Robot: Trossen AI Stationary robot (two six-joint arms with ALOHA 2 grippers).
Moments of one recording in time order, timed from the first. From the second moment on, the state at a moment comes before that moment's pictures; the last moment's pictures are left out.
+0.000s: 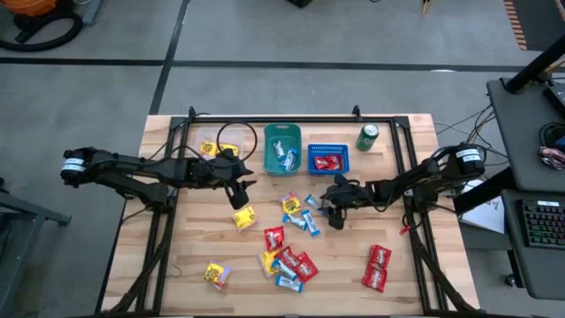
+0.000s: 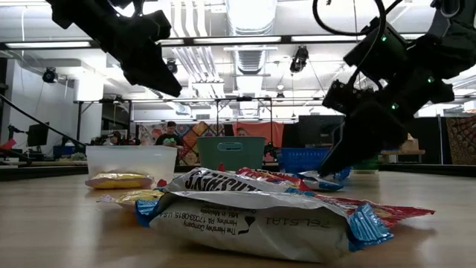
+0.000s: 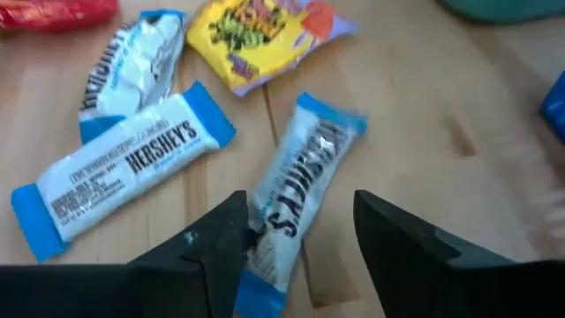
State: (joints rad) left arm 0.01 1.13 0.71 -0.24 -0.28 -0.19; right arm 0.06 1.58 0.40 0.48 0.13 0.20
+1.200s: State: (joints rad) left arm 0.01 1.13 0.71 -0.23 -0.28 -0.19; right arm 0.05 1.46 0.43 0.43 0.13 0.16
